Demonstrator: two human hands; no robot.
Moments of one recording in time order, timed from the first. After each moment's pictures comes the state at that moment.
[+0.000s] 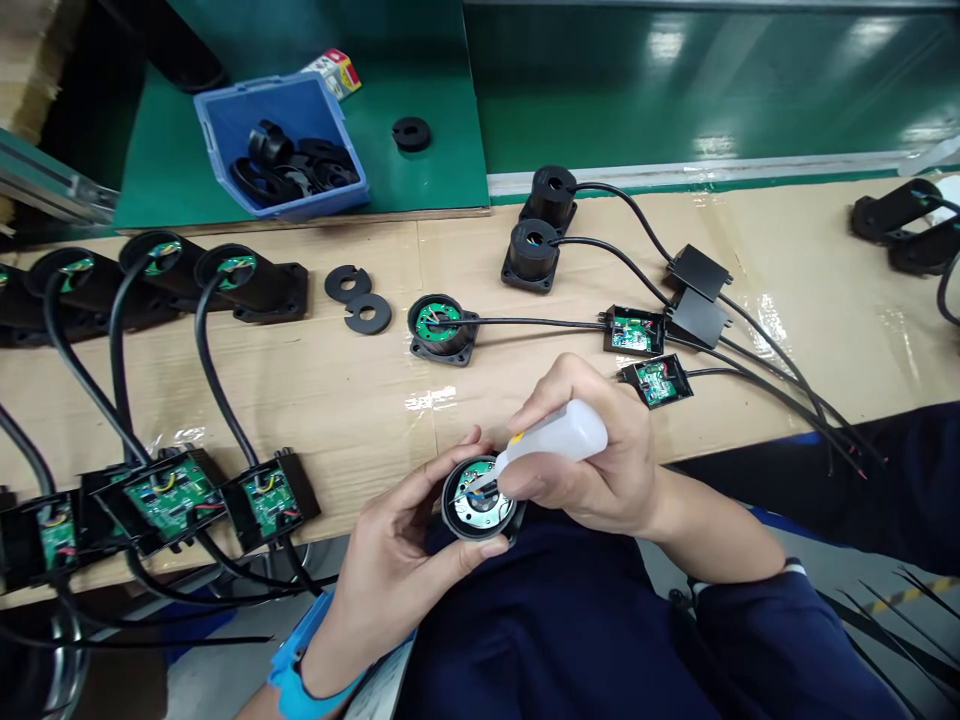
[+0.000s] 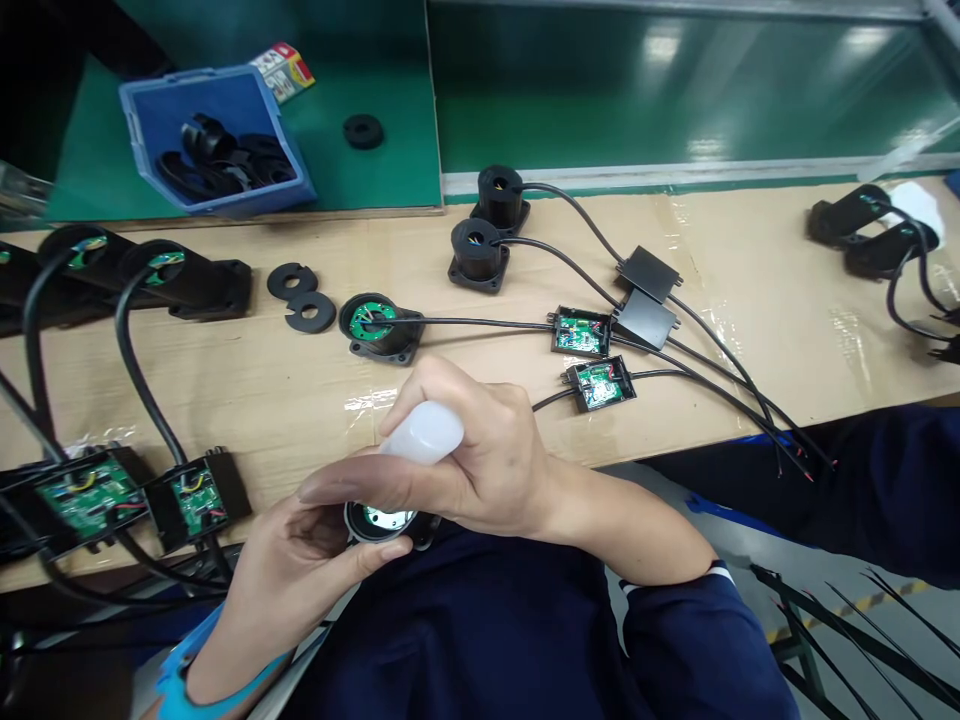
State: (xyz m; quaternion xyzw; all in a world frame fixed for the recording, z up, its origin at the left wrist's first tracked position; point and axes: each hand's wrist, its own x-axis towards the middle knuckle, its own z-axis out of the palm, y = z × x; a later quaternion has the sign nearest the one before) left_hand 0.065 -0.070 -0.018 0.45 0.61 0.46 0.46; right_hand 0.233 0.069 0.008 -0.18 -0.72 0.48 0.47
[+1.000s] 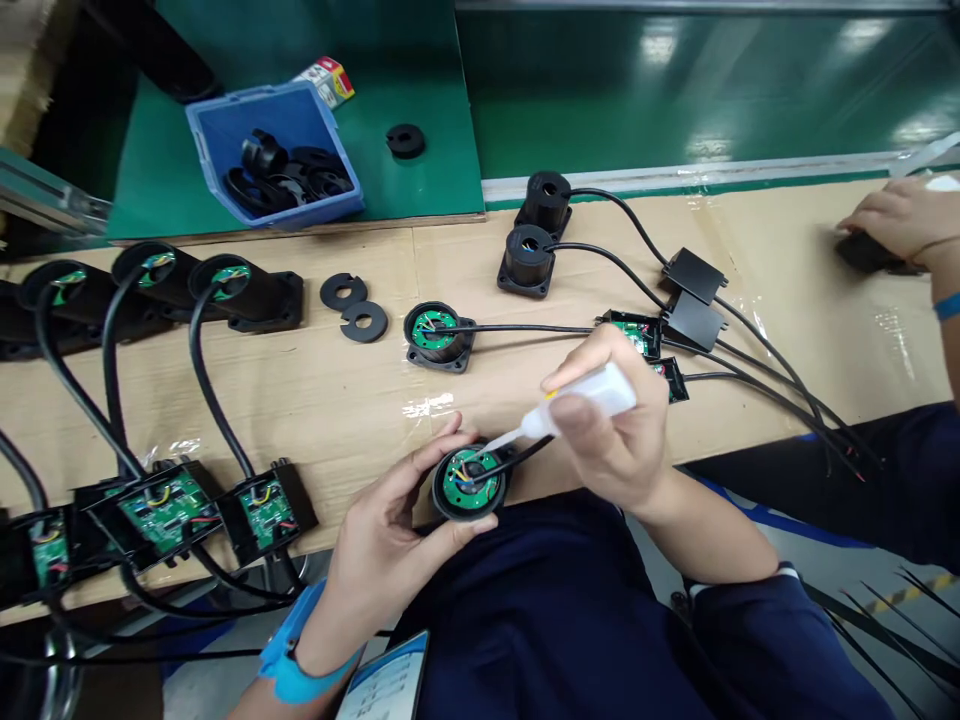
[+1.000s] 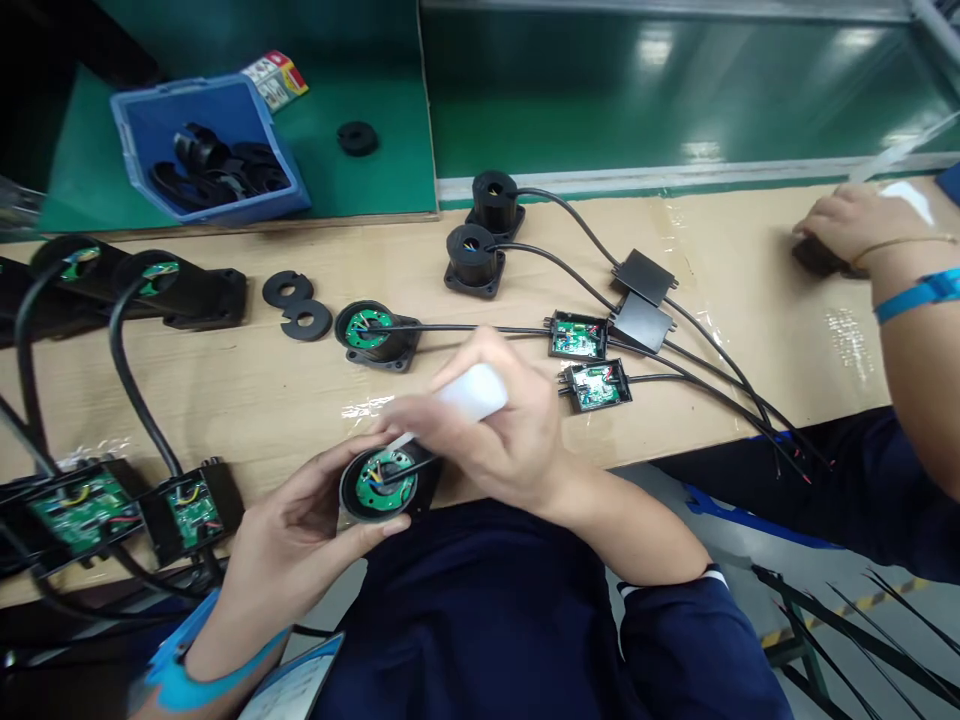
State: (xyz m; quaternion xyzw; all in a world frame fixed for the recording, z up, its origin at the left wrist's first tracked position) left_hand 0.050 -0.065 -0.039 0.50 0.63 0.42 0.41; right_hand 0.234 0.078 0.000 -0.27 -0.67 0.44 0.54
